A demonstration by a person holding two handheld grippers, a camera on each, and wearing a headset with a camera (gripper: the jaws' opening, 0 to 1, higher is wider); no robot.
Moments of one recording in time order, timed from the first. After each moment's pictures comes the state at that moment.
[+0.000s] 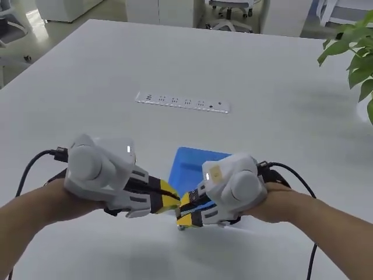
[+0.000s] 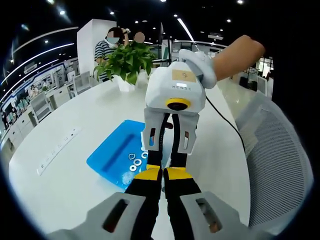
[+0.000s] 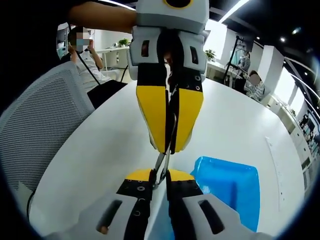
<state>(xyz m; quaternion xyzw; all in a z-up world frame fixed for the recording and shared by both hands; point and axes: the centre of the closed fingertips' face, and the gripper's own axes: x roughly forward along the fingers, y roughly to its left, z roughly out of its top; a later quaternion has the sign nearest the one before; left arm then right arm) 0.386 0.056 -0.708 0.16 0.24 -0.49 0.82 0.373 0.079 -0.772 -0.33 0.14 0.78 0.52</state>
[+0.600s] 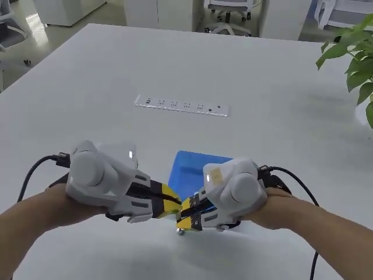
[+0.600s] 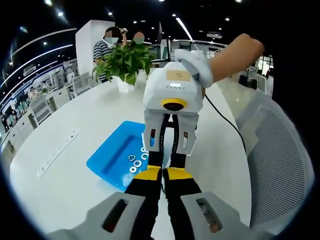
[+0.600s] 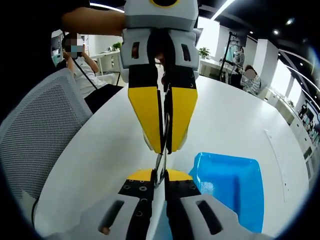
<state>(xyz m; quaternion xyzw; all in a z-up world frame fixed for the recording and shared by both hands) 0.386 0.051 -0.707 0.17 0.24 -0.49 0.82 0.375 0.076 -0.771 -0.31 0.16 0.77 0.53</state>
